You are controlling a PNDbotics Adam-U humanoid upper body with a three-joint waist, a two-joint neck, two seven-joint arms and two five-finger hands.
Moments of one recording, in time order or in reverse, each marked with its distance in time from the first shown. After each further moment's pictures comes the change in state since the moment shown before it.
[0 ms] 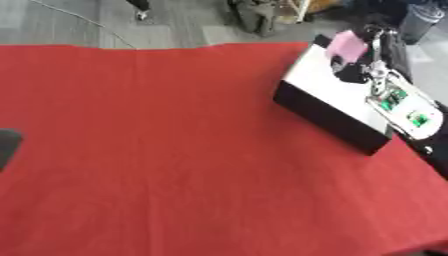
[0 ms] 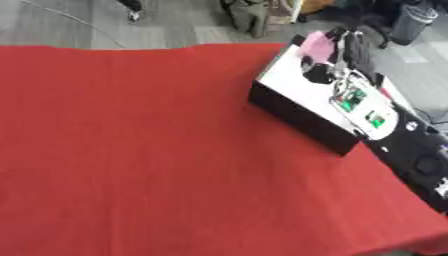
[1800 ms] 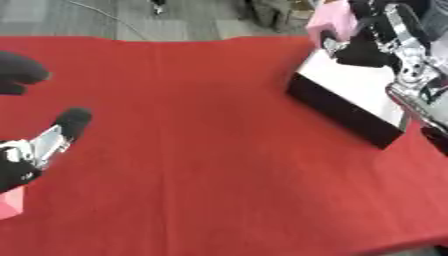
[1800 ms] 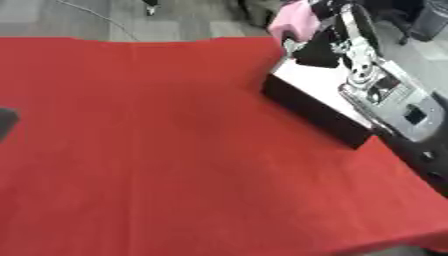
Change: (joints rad) left arm 0.047 -0.008 -0.005 0.005 -0.023 0.053 -0.007; right arm 0.005 0.001 0.033 -0.401 -0.325 0.000 0.000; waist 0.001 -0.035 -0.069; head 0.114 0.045
